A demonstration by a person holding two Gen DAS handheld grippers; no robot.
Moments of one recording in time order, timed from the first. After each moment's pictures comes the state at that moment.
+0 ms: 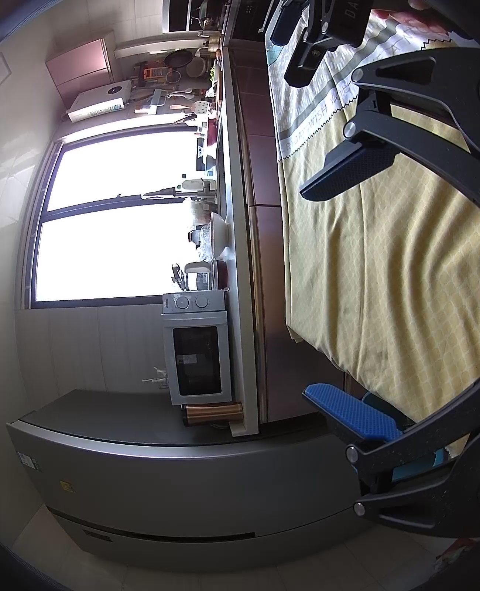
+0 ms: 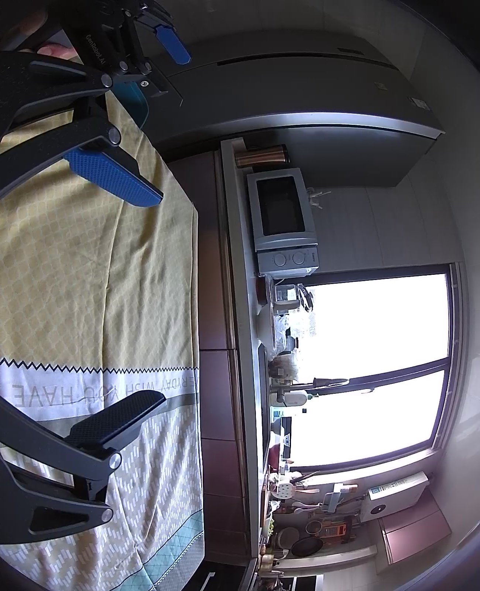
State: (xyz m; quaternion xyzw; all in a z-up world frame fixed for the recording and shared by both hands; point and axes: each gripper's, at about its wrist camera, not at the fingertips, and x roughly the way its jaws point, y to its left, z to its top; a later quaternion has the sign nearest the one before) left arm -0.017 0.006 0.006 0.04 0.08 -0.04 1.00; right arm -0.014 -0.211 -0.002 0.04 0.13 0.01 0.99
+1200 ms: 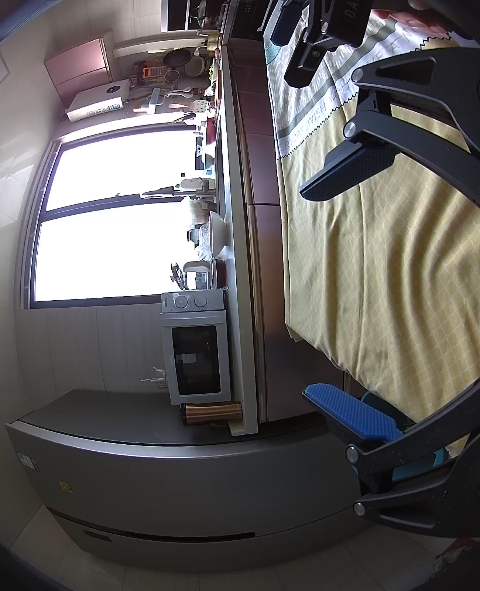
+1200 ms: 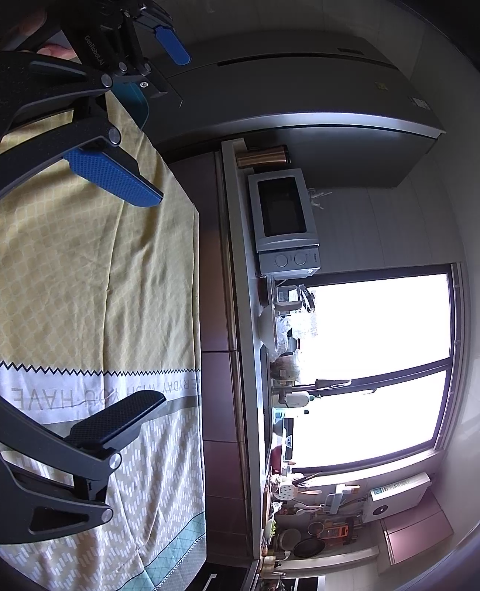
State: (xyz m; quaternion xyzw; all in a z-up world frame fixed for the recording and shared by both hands) left arm -0.015 0.004 0.004 0.04 0.08 -0.03 1.00; right arm -0.012 -0.208 -0.003 0.05 0.14 0.02 0.99
